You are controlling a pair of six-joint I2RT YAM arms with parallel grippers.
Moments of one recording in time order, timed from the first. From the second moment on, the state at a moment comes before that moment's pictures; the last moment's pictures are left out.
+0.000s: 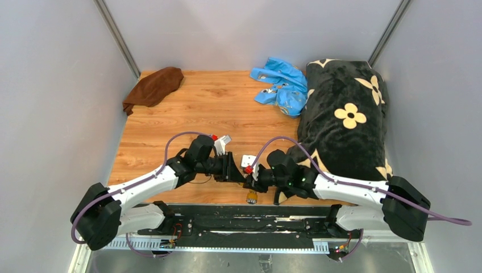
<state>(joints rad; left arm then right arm) -0.71 1.12 0.54 -0.06 0.57 -0.85 1.04 1.19 0.56 0.12 -0.34 -0.23</state>
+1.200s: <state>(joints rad) -0.70 0.78 0.59 0.04 0.64 -0.61 0.41 0.80 0.30 0.58 -0.84 1.03</state>
